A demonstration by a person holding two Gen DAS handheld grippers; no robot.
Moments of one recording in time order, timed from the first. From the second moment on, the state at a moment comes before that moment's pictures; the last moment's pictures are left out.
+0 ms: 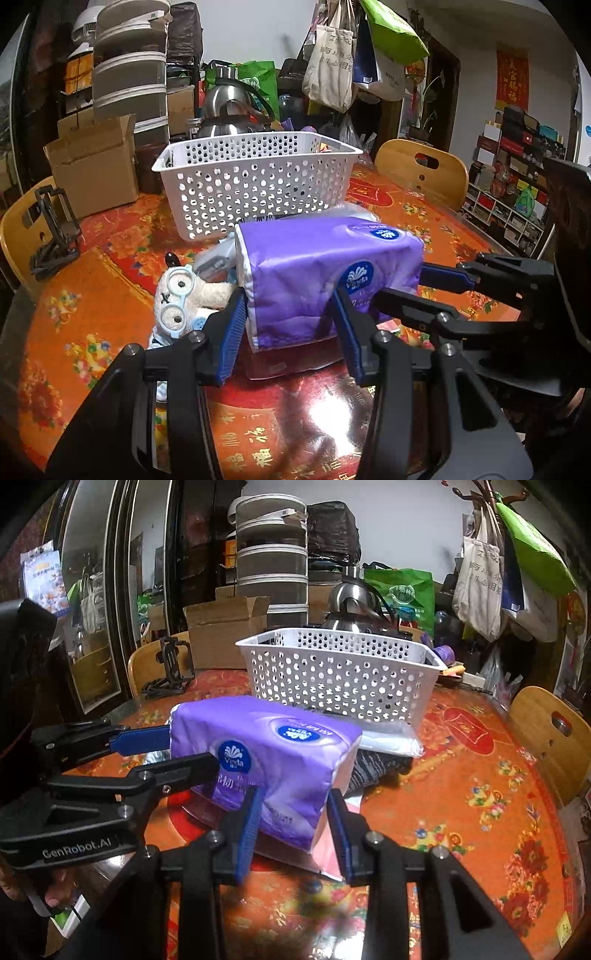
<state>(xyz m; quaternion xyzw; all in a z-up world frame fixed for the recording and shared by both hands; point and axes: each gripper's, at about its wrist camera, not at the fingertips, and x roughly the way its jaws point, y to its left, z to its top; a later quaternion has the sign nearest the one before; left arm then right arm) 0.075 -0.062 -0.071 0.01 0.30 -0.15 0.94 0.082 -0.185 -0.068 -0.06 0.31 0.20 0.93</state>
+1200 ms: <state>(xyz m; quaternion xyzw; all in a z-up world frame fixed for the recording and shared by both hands) 0.177 -0.062 0.115 0.03 0.21 -0.11 0.97 0.217 -0.185 0.092 -0.08 0.23 0.20 0.95</state>
